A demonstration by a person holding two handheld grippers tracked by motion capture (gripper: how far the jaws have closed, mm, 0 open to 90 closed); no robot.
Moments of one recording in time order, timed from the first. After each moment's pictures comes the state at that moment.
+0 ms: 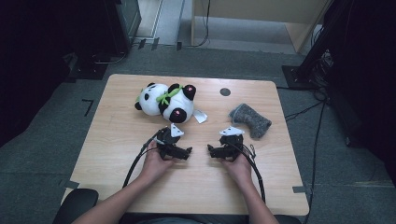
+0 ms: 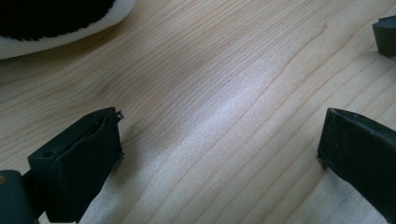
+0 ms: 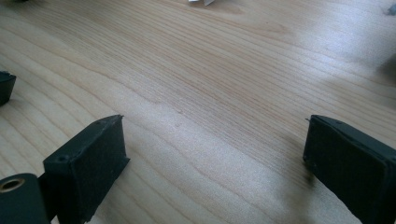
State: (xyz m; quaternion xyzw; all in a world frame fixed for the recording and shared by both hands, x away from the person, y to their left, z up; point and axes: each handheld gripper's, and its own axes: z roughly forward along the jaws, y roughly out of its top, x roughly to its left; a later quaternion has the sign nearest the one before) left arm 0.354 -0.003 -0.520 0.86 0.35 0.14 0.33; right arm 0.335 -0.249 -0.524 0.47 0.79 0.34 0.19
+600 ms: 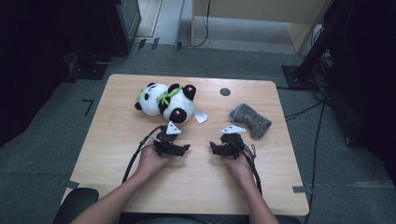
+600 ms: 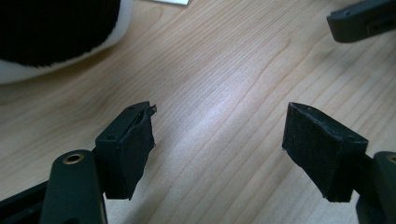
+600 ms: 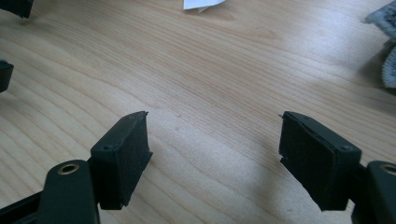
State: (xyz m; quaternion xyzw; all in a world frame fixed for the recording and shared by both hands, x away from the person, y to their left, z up) left arm 0.355 0.009 -0.502 0.87 0.33 0.11 0.36; right arm 0.331 -0.250 -0.508 0.49 0.78 0.35 0.19
